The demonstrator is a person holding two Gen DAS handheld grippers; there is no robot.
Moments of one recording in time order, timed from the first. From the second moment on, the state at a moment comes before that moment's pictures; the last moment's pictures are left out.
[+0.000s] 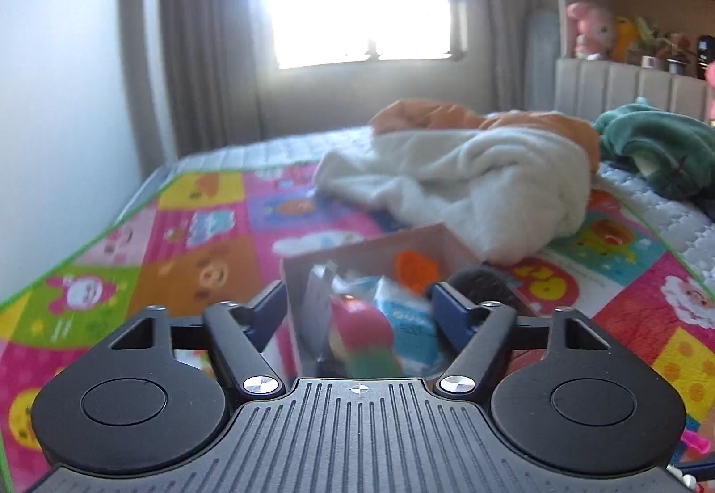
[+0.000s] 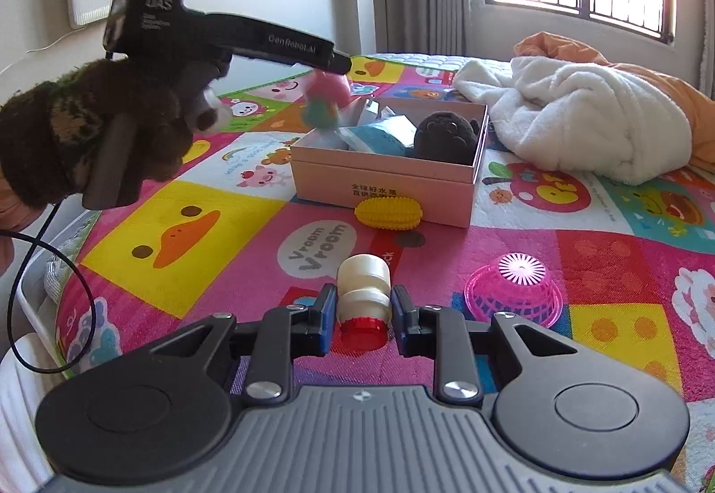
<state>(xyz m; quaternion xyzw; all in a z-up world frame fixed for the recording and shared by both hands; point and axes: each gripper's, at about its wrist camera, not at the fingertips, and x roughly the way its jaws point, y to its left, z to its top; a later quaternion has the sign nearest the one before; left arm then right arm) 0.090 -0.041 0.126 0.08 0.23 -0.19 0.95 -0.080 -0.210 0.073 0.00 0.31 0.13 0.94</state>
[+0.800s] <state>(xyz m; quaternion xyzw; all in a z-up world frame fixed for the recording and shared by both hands) -0.006 0.014 0.037 -0.03 0.38 -0.17 0.91 0.088 -0.216 0.162 0.04 0.23 0.08 0.97</state>
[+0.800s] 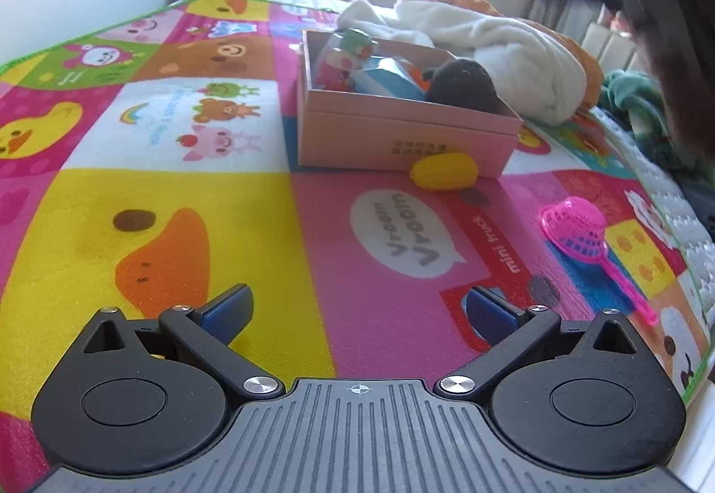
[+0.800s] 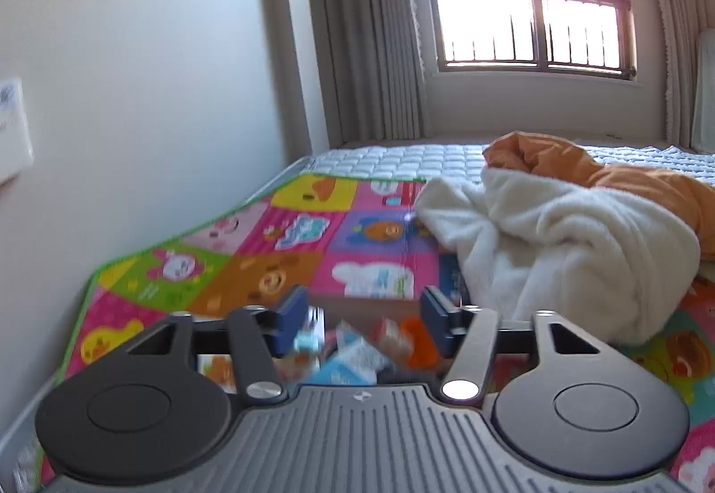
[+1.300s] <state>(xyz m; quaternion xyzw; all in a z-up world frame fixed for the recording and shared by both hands) -0.017 0.036 0.045 -0.01 0.36 -0.10 0.93 0.073 -0.164 0.021 -0.03 0.34 0.09 0.93</state>
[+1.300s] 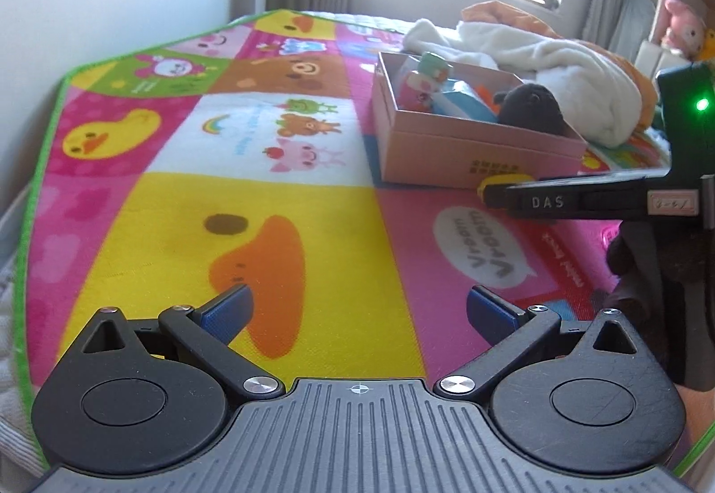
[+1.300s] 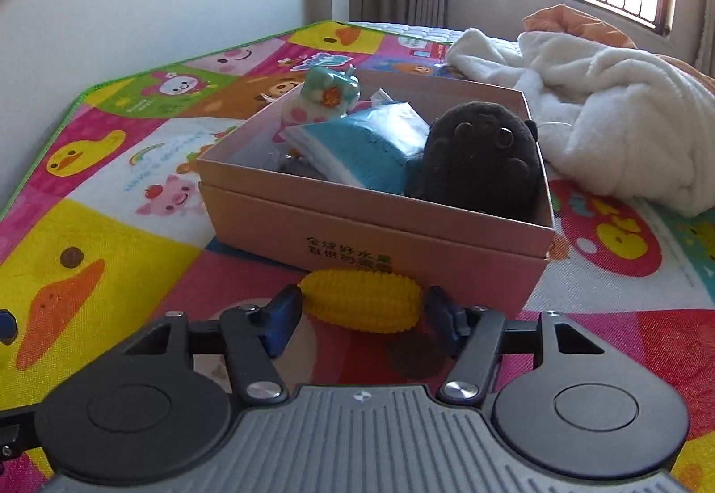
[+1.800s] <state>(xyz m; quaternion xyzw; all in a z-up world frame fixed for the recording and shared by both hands) -0.036 0.013 0.037 0.04 0.36 -0.14 0.92 -0.027 -0.152 0.043 -0.06 0.32 0.18 0.93</state>
